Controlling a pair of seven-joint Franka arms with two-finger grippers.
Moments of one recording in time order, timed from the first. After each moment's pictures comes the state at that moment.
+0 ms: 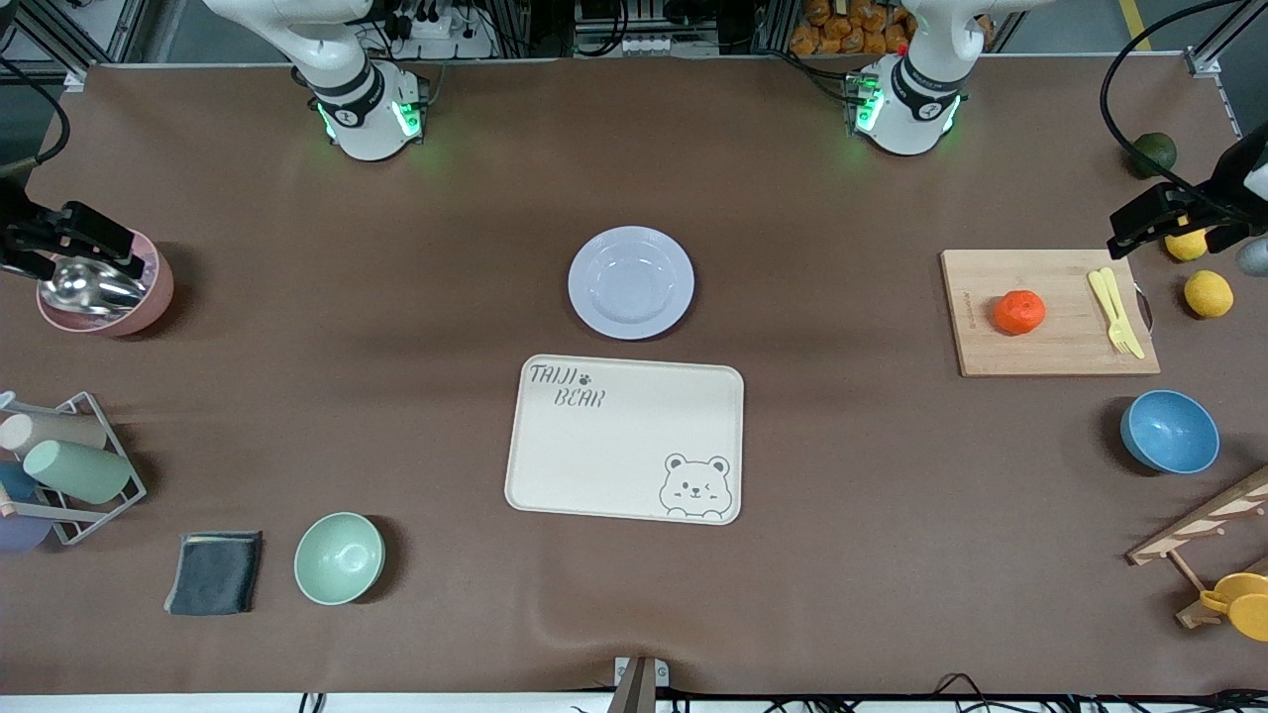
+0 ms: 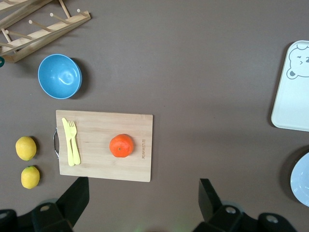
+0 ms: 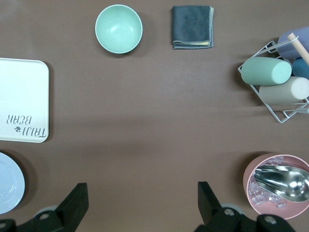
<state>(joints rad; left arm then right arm) 0.06 0.02 -0.11 -1.47 0.05 1.47 -0.08 -0.02 0.00 -0.03 -1.55 0.02 1.56 -0.06</state>
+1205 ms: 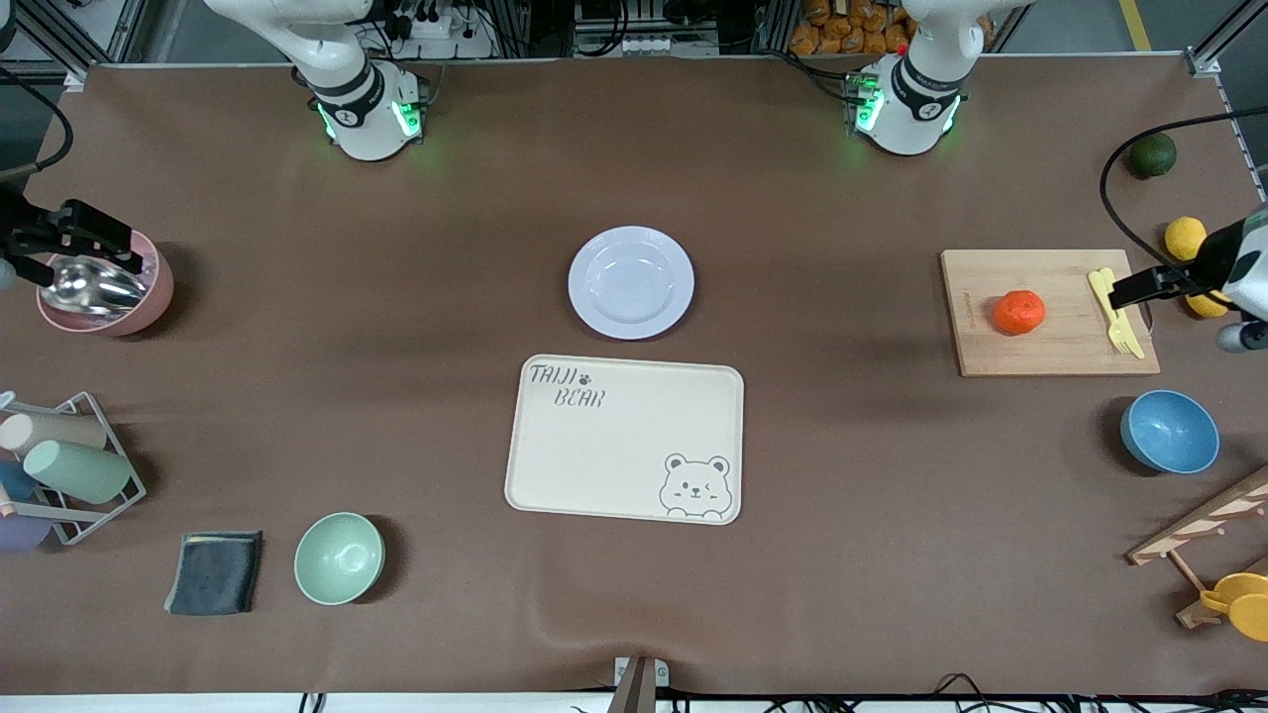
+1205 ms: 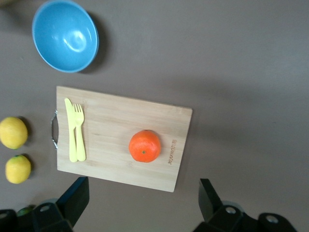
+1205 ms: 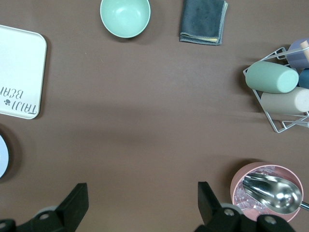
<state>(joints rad) 0.26 0.05 -0.10 -1.88 0.07 1.78 -0.03 -0.04 0.00 -0.04 -1.58 0.01 1.56 -0.22</state>
